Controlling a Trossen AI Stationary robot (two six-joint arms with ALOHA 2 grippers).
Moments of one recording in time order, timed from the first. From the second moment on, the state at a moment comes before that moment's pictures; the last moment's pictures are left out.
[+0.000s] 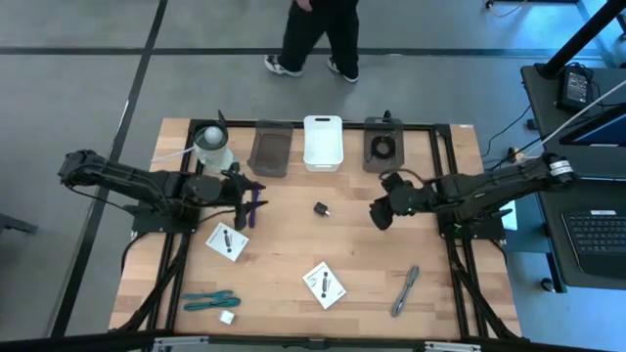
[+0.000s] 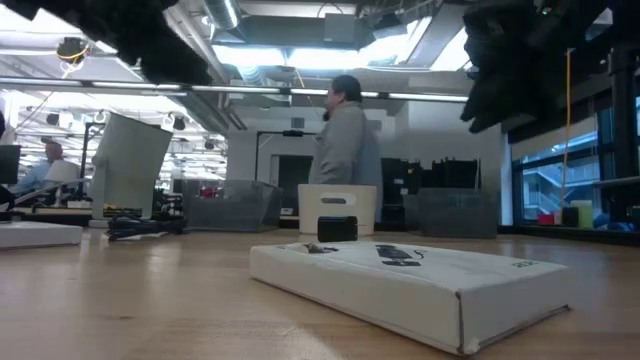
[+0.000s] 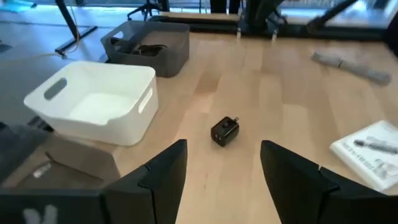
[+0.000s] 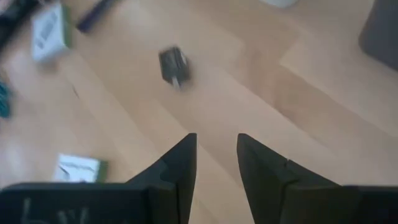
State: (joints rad) left arm -0.16 0.80 0.54 -0.18 -0.38 -0.14; right arm 0.17 1.10 0.76 -0.58 0.32 0.96
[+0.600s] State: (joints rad) left arm 0.03 1.50 1.08 -0.40 -0.06 0.04; right arm 0.28 1.24 0.76 -0.68 0.21 0.86
